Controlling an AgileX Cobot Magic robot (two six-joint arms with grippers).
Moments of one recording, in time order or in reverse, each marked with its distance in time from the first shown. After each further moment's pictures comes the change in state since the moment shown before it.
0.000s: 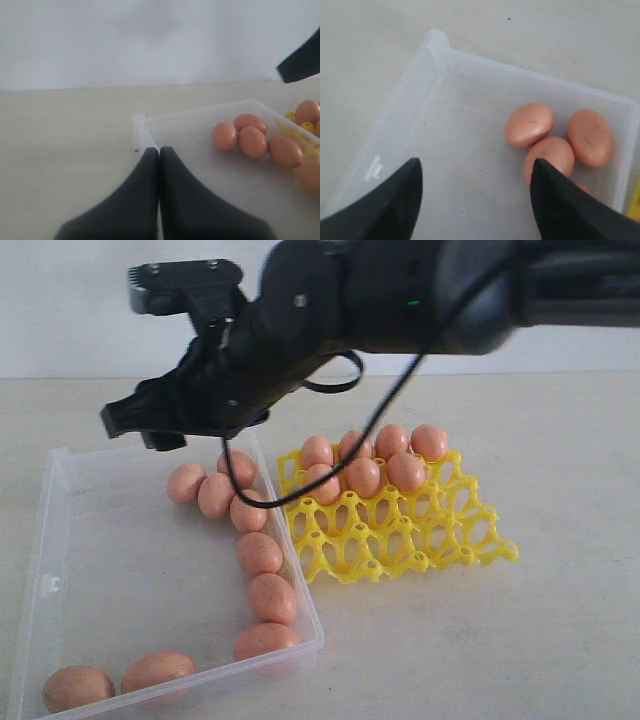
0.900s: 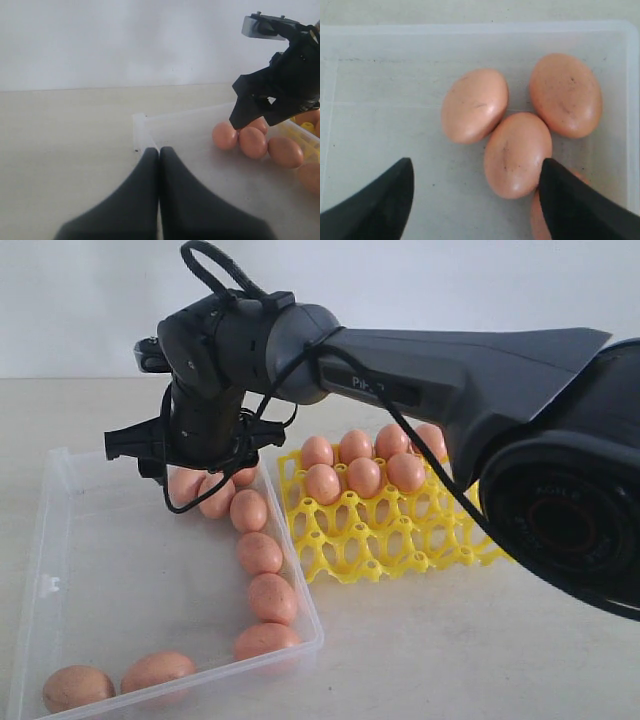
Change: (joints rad) left arm 0.000 0.000 0.000 0.000 0.000 0.000; right arm 0.020 0.386 -0.477 -0.315 0.377 0.560
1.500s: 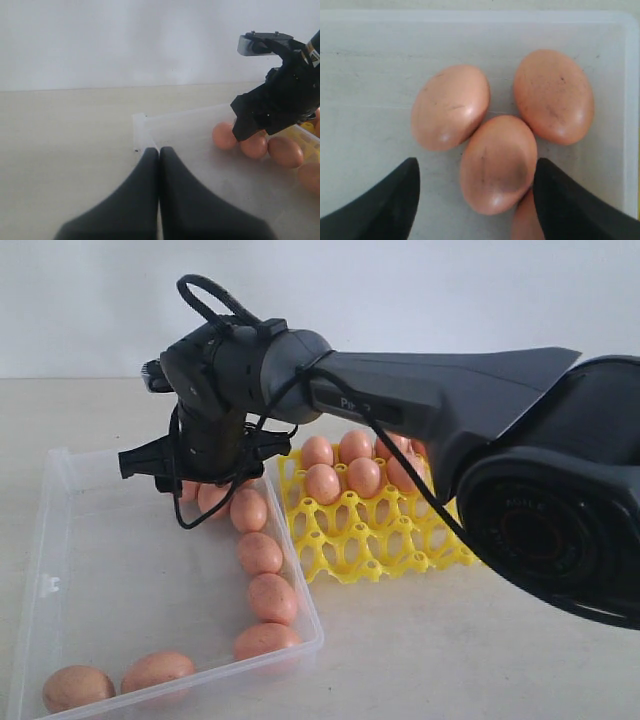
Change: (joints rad) left arm 0.000 0.000 0.000 0.000 0.000 0.000; right arm 0.000 0.047 -0.004 -0.065 -0.009 0.013
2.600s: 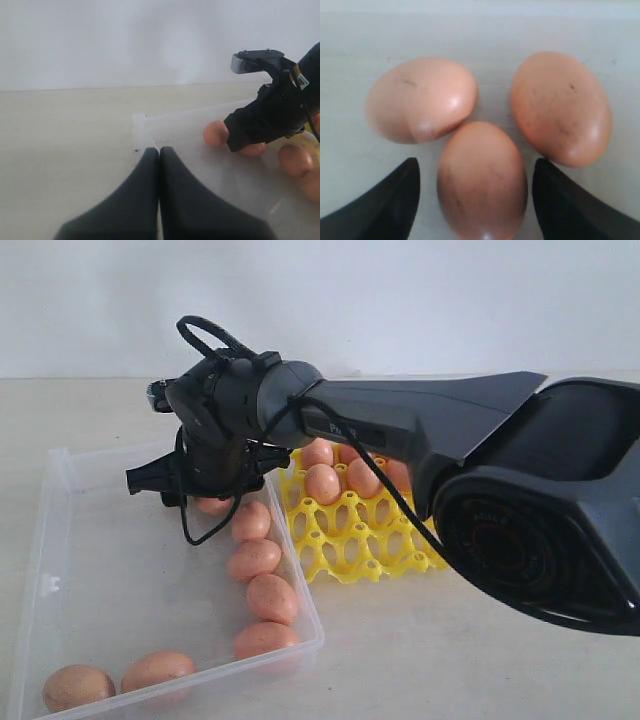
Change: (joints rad) left arm 0.000 0.000 0.000 0.000 0.000 0.000; right arm 0.000 0.061 -0.002 -0.042 -0.067 0.022
